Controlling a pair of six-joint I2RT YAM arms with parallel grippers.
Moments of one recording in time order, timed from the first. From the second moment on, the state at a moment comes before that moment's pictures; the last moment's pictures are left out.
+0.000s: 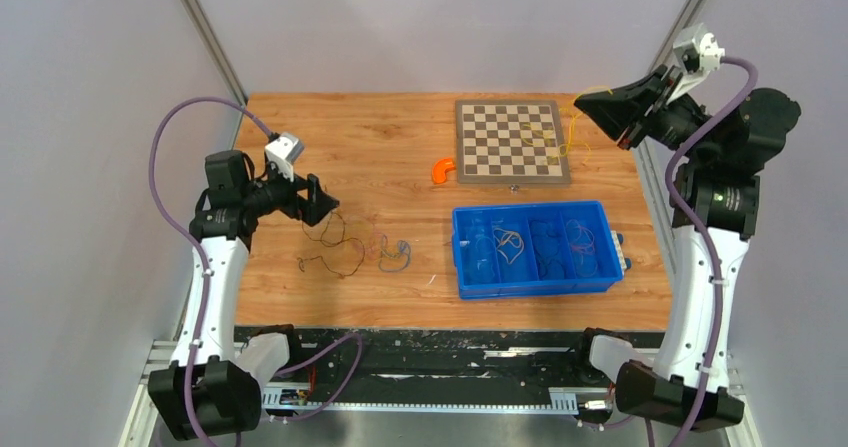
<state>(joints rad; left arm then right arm) 0.14 1.01 0.92 -0.56 0.77 0.28 -0.25 1.13 1.54 -0.13 -1.15 0.29</state>
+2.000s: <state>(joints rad) 0.10 1.00 0.97 -0.48 0.81 0.15 0.10 1.01 0.63 -0.20 -0.59 -0.07</state>
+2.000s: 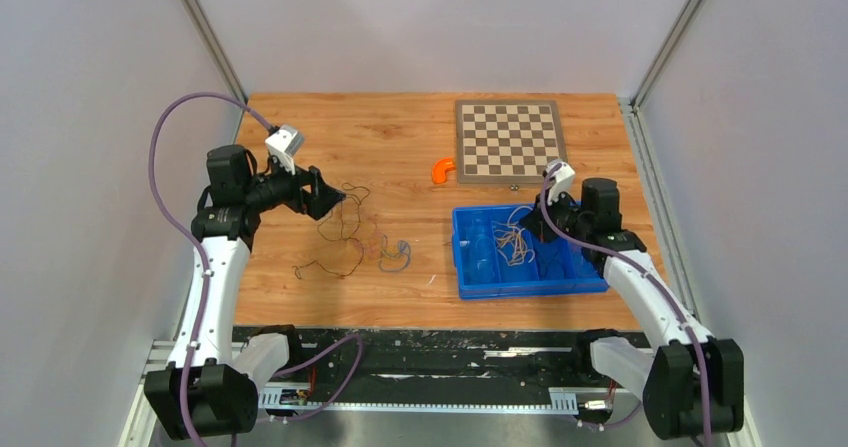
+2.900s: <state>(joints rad) 0.10 1.05 0.96 -0.57 0.68 0.19 0.30 1.11 0.80 -0.32 -0.28 -0.15</state>
